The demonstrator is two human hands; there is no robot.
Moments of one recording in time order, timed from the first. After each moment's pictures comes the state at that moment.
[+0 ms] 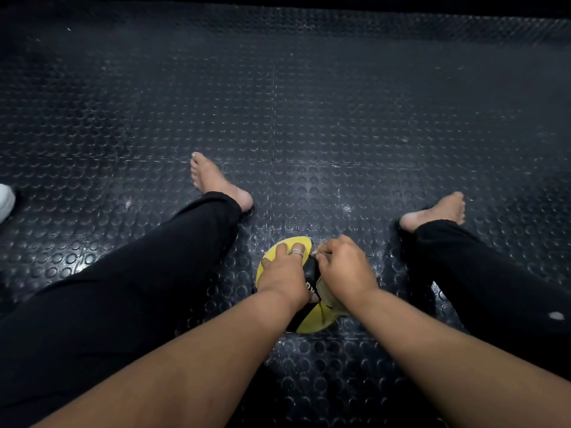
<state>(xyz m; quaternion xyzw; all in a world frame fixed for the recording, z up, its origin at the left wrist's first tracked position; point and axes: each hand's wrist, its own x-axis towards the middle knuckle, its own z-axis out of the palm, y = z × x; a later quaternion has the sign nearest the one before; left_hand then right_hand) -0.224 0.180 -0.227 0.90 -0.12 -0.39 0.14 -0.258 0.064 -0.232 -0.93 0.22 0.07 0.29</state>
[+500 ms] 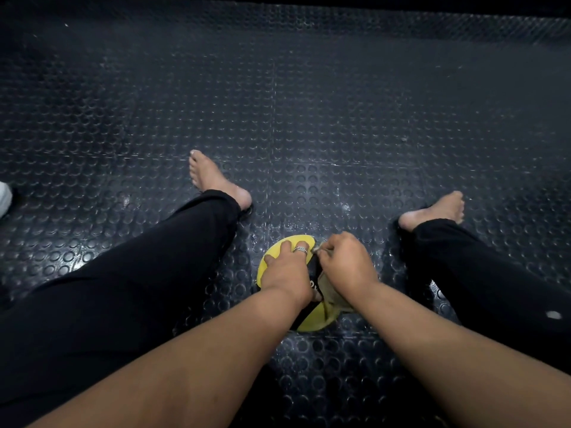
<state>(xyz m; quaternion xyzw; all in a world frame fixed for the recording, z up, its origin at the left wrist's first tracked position) -0.226 0.172 -0.225 0.90 -0.14 -0.39 0.13 -0.253 0.057 -0.234 -0.91 0.26 0.09 0.30</state>
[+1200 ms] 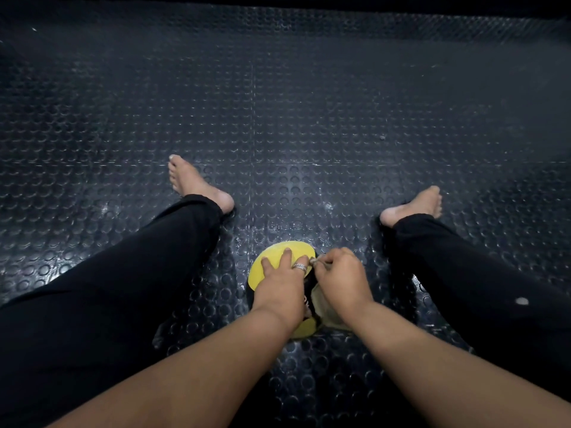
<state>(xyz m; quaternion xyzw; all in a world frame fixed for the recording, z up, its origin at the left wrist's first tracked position) -0.251 0.164 -0.227 0.90 -0.23 -0.36 0.07 -0.284 0.049 -0.241 -0.88 0.32 0.06 0.34</state>
